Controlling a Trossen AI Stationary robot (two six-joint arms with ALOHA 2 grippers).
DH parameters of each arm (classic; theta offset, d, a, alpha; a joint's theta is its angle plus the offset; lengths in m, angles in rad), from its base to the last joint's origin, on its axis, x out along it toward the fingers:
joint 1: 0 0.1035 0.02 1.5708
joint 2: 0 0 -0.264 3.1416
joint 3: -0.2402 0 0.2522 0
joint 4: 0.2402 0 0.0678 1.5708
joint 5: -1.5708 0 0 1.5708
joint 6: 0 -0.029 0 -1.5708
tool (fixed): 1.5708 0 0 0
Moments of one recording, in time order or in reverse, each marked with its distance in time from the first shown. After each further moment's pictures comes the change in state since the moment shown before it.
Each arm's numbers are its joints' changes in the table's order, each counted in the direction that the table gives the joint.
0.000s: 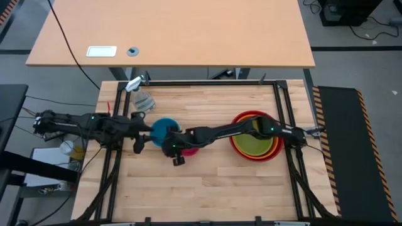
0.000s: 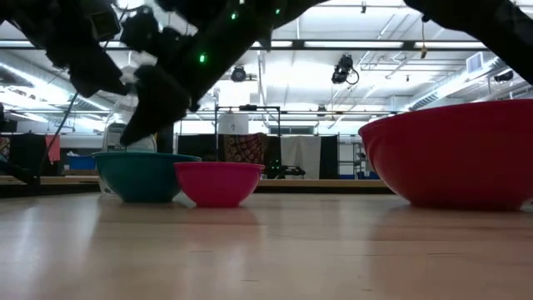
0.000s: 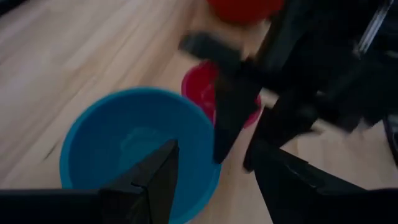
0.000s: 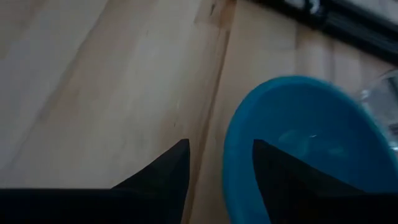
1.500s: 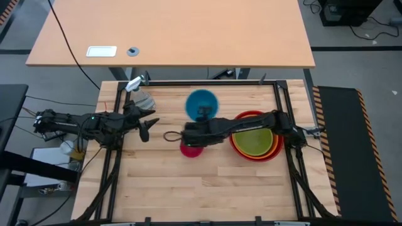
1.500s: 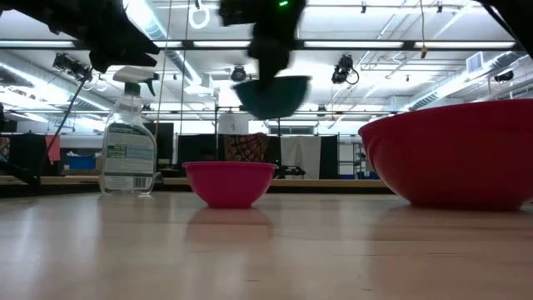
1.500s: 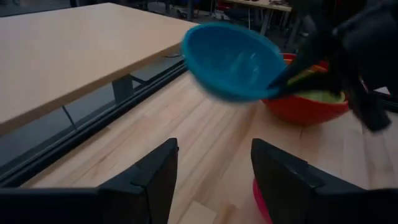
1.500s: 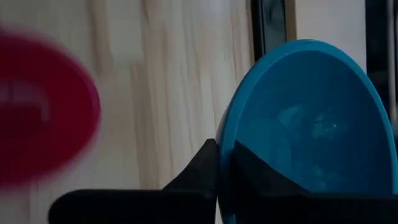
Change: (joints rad) left arm -0.015 -0.002 0.001 -0.271 0.408 -0.143; right arm 0.039 0.258 -0.006 0.791 -0.631 -0.332
